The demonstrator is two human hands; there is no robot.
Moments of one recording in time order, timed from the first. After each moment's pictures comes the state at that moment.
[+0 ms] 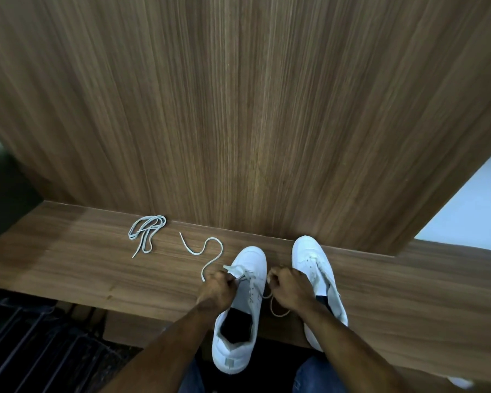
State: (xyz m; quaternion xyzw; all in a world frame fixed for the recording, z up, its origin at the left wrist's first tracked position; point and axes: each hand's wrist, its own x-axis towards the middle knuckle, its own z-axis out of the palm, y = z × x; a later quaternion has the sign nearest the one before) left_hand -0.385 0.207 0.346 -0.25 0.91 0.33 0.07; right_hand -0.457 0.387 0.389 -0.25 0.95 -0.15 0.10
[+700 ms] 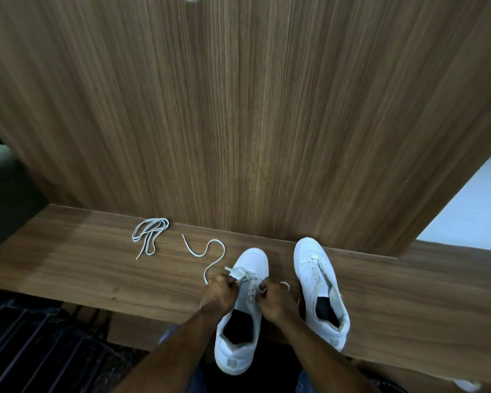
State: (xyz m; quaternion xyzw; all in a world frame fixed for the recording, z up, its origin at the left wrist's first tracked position) left_hand -0.381 0.212 0.352 -0.26 0.87 0.41 0.04; right_hand -0.423 0.365 0.377 -0.15 0.95 -0.22 0.19
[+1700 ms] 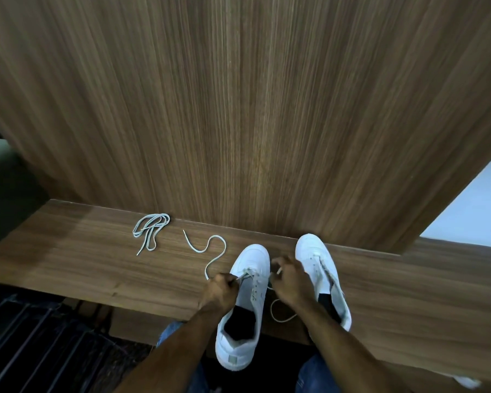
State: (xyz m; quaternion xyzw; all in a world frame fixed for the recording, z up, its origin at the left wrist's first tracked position) left_hand -0.375 0.215 0.349 -0.28 0.87 0.40 0.01; right_hand -0.452 0.380 0.388 -0.17 0.95 -0.24 0.07
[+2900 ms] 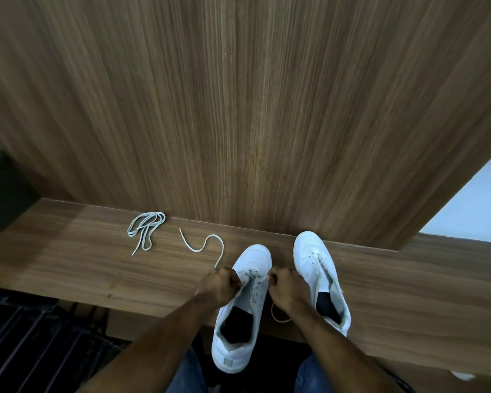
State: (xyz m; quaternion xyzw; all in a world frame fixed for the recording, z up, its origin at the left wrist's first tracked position) left_hand -0.396 0.196 0.353 -0.16 0.94 0.28 0.12; right_hand -0.445 0.378 0.379 -0.17 0.96 -0.19 0.08
